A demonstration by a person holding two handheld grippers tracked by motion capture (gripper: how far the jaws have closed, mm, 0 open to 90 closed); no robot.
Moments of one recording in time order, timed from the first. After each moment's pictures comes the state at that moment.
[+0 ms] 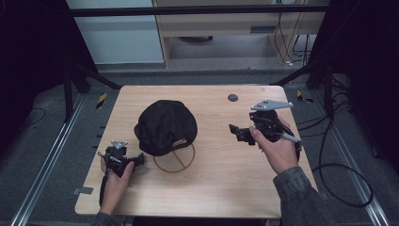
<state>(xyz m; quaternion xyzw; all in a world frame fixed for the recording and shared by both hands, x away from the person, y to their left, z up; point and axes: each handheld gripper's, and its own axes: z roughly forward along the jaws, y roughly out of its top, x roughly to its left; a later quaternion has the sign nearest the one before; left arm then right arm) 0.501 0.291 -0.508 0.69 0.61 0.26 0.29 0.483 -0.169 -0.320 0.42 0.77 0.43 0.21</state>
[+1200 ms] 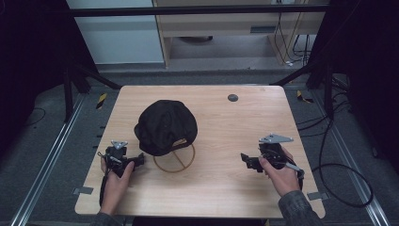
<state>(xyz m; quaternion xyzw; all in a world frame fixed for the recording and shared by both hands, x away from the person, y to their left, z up) 0.501 0.291 -0.508 0.69 0.61 0.26 0.28 0.468 -0.207 -0.442 0.48 0.77 0.39 0.18</state>
